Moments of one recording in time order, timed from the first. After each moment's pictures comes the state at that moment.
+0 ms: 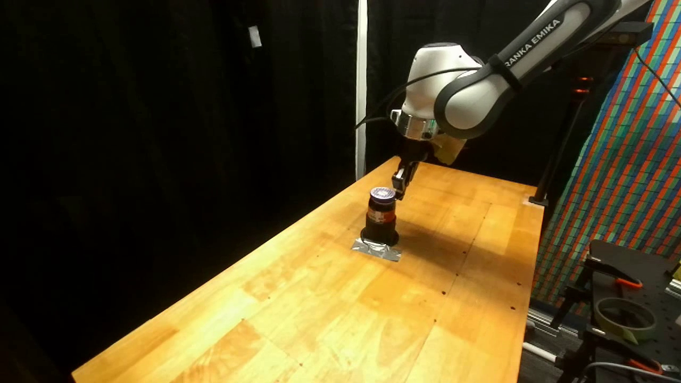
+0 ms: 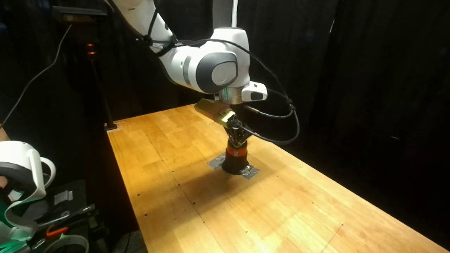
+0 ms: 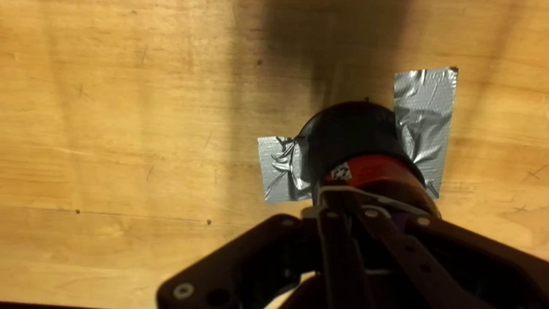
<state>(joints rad) 0.08 0.40 0.04 -2.01 -0.11 2.59 0.05</state>
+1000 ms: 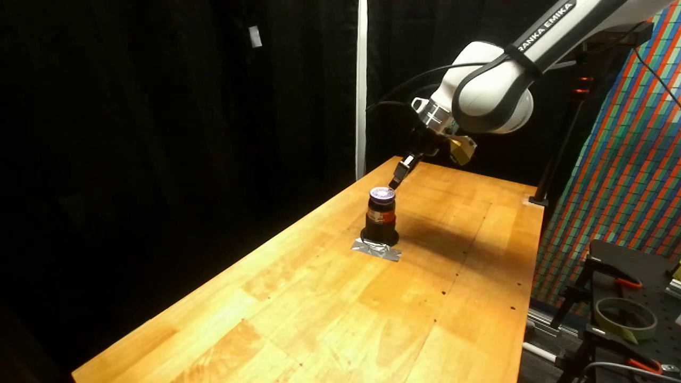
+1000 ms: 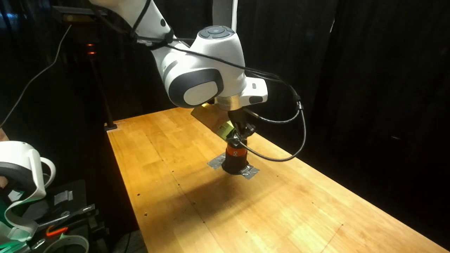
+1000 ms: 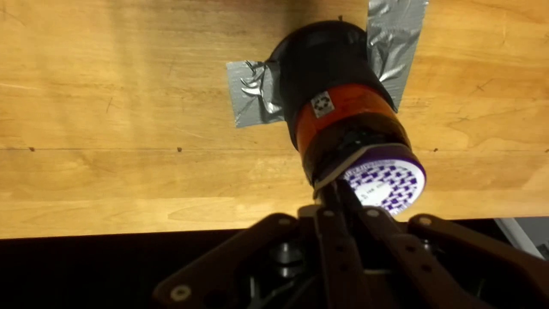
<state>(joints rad) -0.23 0.33 0.35 -2.20 0.25 2.97 -0.34</state>
